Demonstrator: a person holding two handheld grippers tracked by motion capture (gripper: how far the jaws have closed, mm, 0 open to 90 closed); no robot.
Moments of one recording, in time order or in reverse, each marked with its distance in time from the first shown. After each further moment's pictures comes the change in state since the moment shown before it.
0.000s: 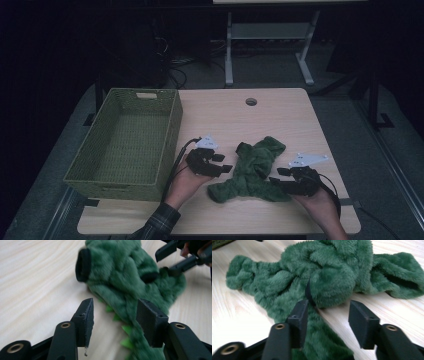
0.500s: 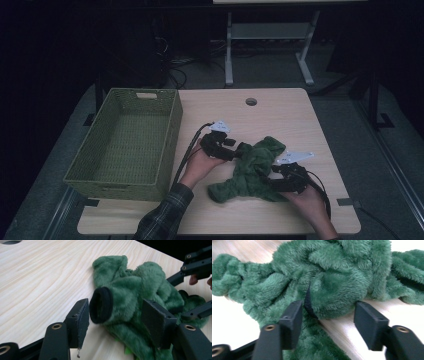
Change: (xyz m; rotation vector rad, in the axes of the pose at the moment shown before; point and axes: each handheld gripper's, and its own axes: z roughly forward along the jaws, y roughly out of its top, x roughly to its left) left arm 0.030 0.034 0.042 -0.023 -0.046 0.028; right arm 0.006 0.009 0.025 0.040 -0.033 0.001
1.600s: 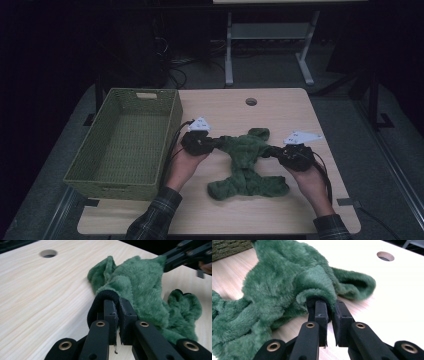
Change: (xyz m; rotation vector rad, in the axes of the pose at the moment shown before) left arm 0.001 -0.015 -0.064 -0.085 0.134 -0.005; right arm -0.033 0.040 -0.013 -0.134 -0.080 -0.060
